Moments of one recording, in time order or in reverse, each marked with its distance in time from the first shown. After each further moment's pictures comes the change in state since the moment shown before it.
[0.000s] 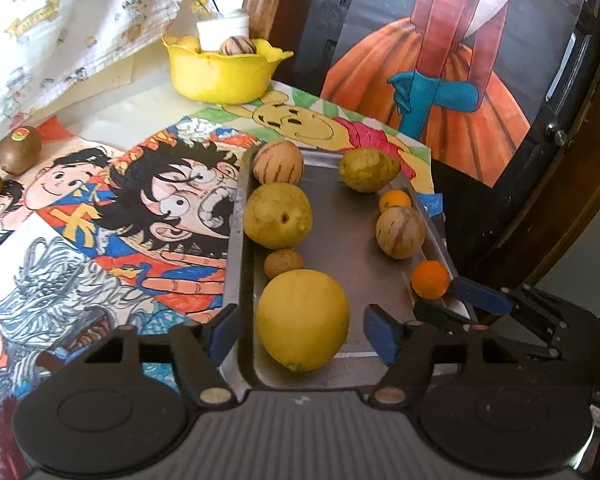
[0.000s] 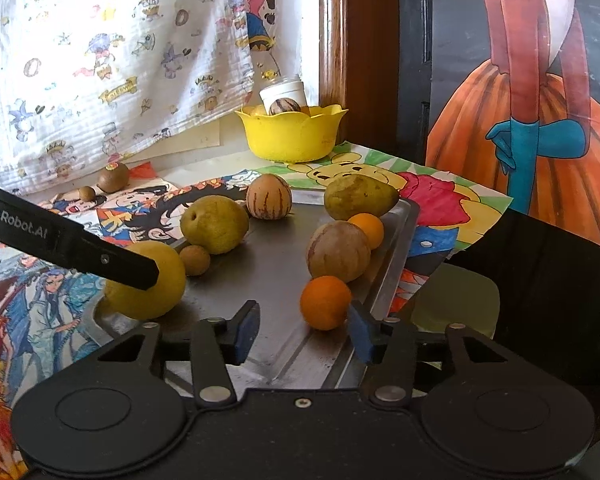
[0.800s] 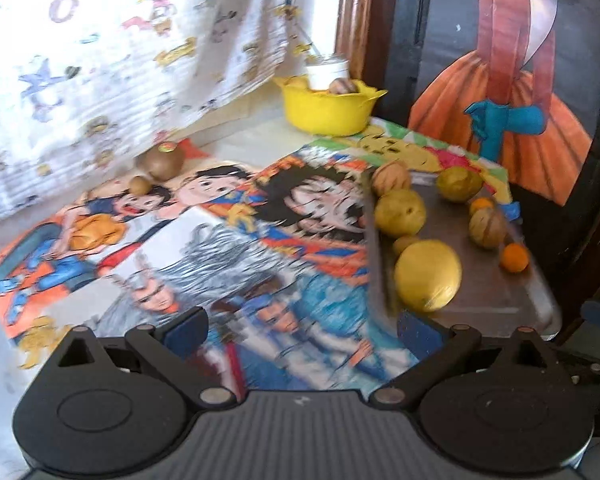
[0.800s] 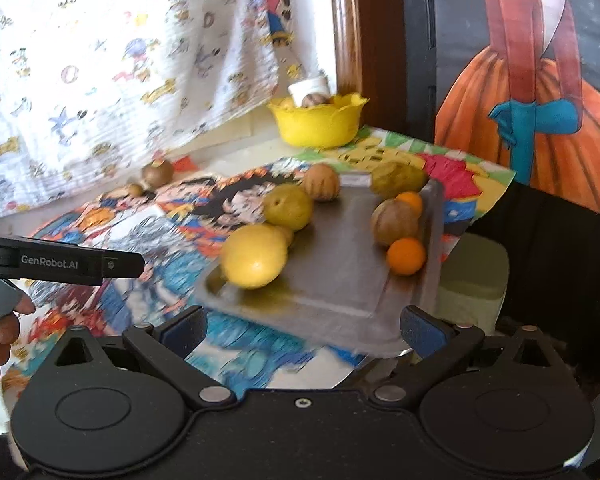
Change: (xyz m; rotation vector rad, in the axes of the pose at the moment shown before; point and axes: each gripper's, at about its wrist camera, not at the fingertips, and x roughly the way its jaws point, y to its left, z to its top) left arm -0.078 0.038 -0.048 0.000 -0.112 0.289; right arm -0.071 0.069 0.001 0.058 0.100 0.029
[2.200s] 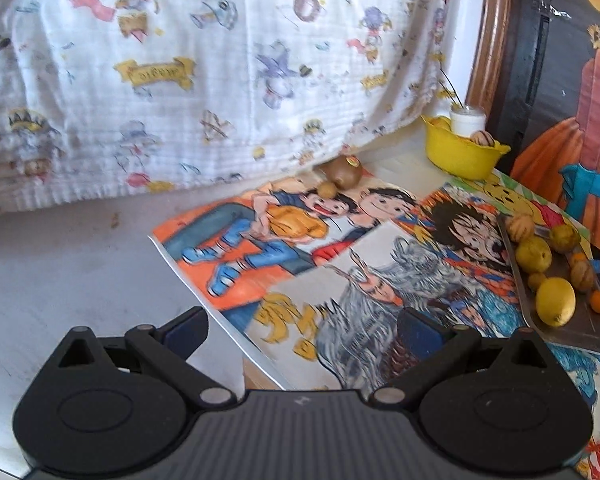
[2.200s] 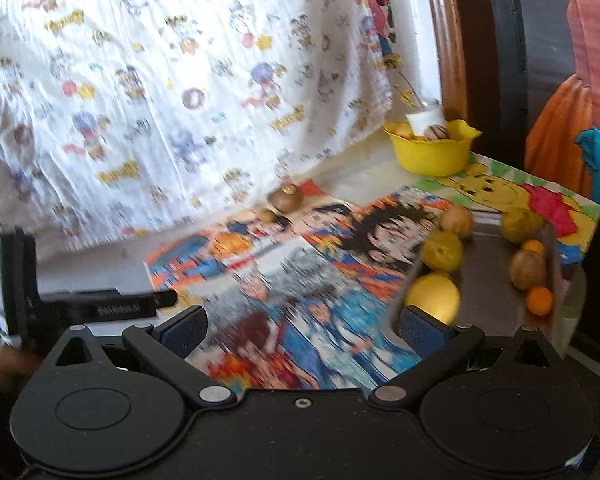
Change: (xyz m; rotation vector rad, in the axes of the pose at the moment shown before) left arm -0.070 0.152 -0.018 -0.205 -0.061 0.179; right arm -0.048 0.117 0.068 -0.010 -0.015 0.227
